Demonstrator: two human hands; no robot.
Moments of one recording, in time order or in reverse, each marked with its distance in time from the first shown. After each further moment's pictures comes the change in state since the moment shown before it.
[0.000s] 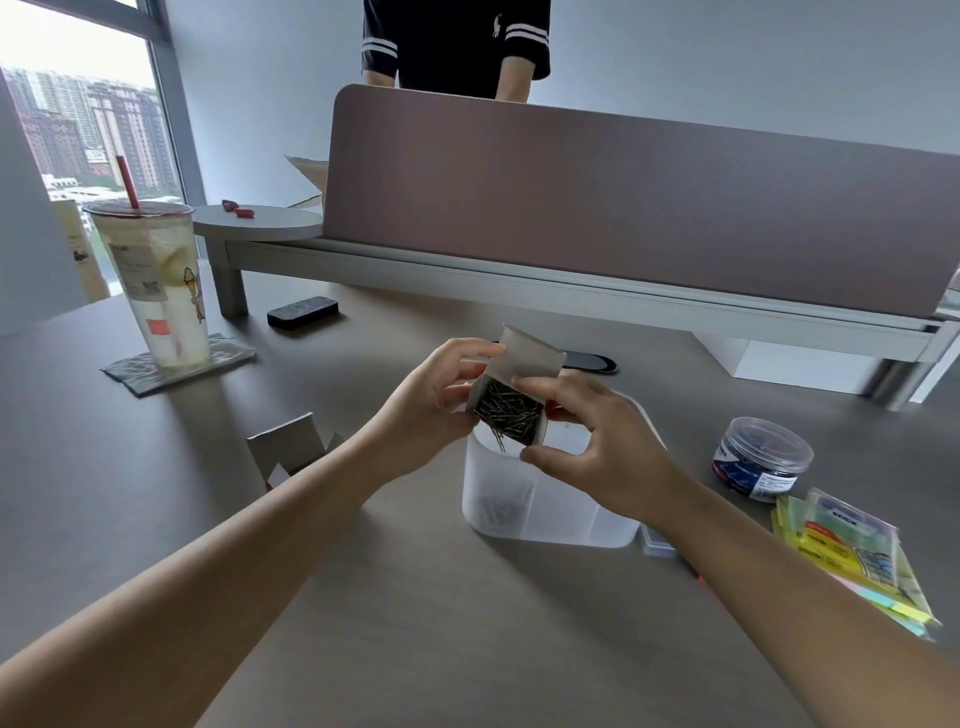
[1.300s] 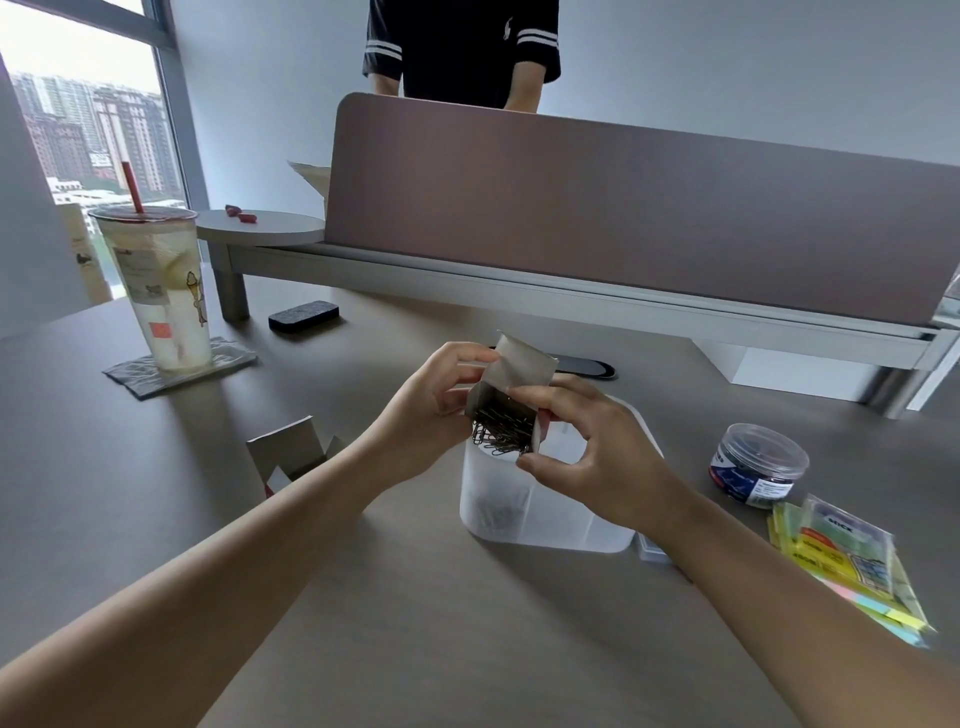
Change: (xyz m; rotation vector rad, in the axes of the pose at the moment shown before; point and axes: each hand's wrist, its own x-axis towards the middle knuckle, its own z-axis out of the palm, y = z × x) left_hand -0.002 0.005 0.005 -0.029 0.034 -0.004; right_hand -0.001 -0.001 0.001 -0.072 -0.018 0.009
